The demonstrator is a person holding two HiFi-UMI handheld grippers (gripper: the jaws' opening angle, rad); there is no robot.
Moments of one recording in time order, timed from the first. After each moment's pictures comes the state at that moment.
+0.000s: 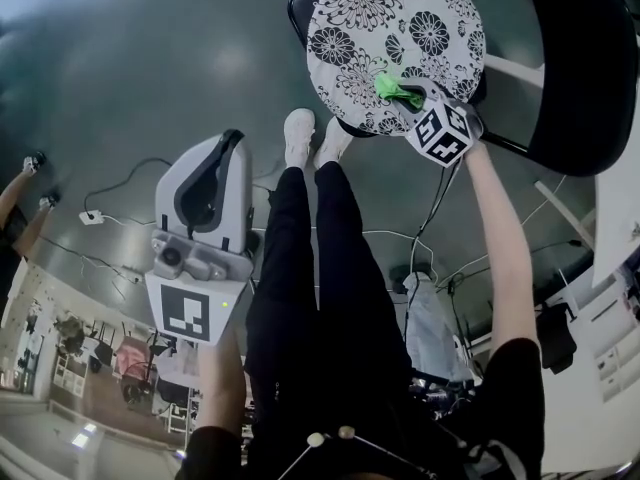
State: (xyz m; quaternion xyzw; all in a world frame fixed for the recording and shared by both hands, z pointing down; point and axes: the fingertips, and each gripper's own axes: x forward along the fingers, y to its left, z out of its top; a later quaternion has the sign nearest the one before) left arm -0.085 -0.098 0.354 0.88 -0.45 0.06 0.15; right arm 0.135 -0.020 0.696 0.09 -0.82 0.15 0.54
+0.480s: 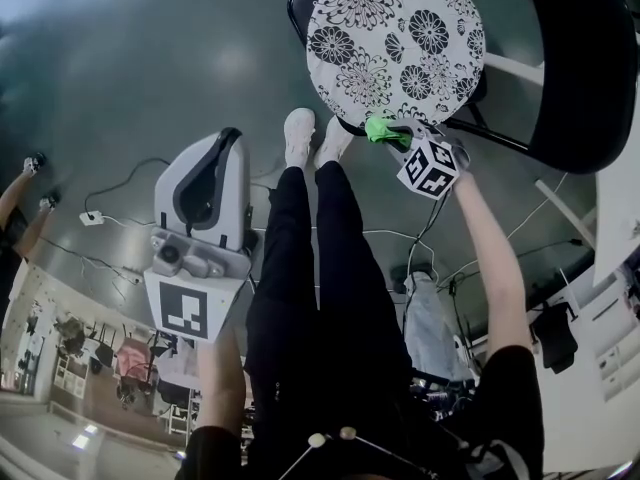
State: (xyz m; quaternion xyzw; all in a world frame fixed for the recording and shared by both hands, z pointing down) left arm -0.086 -0.095 0.356 0.88 -0.45 0.06 0.15; right arm 0.121 0.082 0.695 0.02 -0.82 0.20 0.54
